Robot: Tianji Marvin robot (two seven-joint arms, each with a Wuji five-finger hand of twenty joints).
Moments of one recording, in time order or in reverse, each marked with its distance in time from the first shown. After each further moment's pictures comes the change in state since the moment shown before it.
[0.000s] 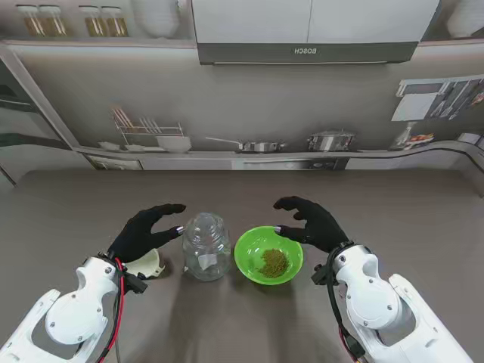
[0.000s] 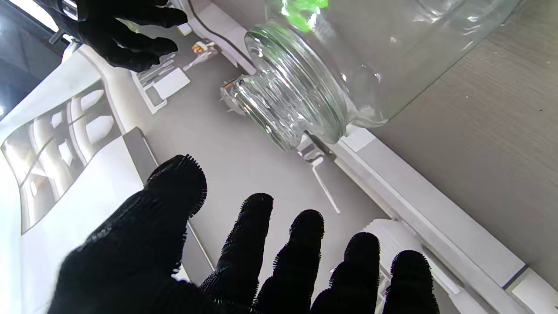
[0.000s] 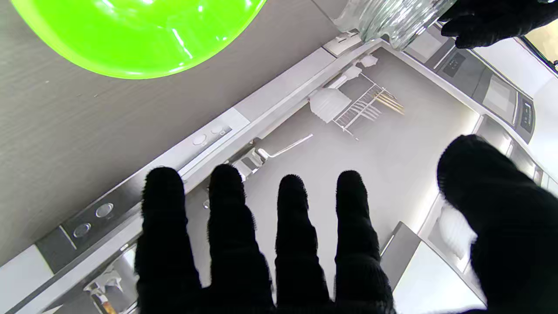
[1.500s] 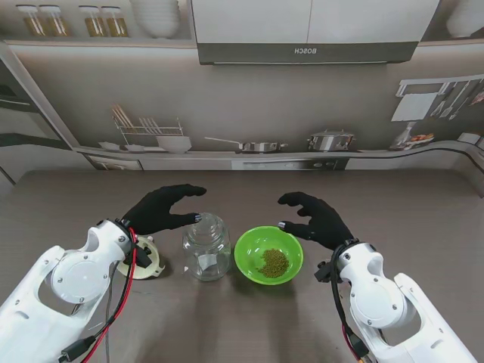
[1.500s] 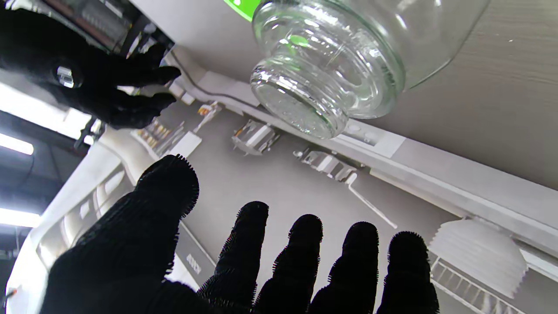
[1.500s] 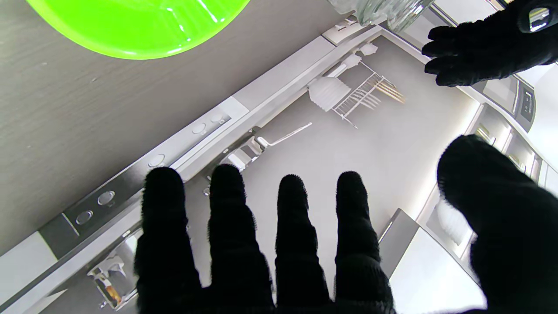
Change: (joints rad) left arm -0.203 0.049 0.063 0.001 0.150 0.018 -0.221; right arm -0.013 -0.001 0.027 -0.026 0.006 0.008 -0.001; left_hand -0.040 -0.001 0.000 0.000 -0.073 -0.024 -0.016 -0.002 -0.043 -0.008 -0.009 0.001 0.040 0.002 0.063 0.062 0.085 0.000 0.089 0.128; right_hand 0.000 0.000 0.000 0.000 -0.008 0.000 0.000 0.000 0.000 0.000 0.000 0.000 0.000 -0.005 0.000 0.000 0.000 0.000 -0.001 0.009
